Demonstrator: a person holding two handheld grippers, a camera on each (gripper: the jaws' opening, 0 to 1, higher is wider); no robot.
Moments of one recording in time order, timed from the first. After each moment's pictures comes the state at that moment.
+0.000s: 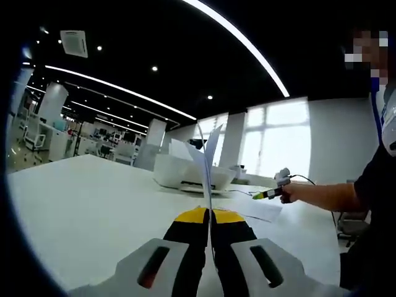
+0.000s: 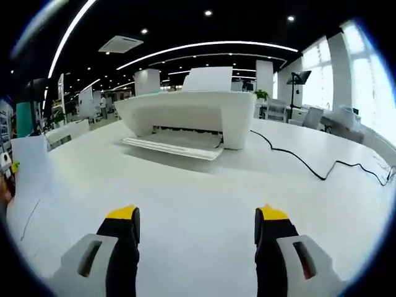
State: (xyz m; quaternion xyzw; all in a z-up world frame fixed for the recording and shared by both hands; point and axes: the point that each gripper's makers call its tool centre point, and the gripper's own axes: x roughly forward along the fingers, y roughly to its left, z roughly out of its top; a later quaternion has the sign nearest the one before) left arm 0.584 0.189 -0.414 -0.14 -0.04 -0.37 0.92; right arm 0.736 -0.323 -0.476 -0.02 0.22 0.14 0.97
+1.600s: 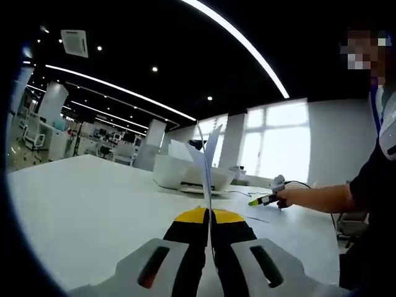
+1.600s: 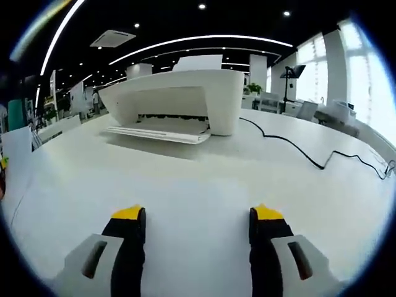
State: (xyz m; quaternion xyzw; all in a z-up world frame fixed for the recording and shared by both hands) left arm 0.584 0.188 -0.413 -0.14 -0.04 -0.37 0.92; right arm 0.752 -0.344 -0.509 -0.02 0.24 0.11 0.96
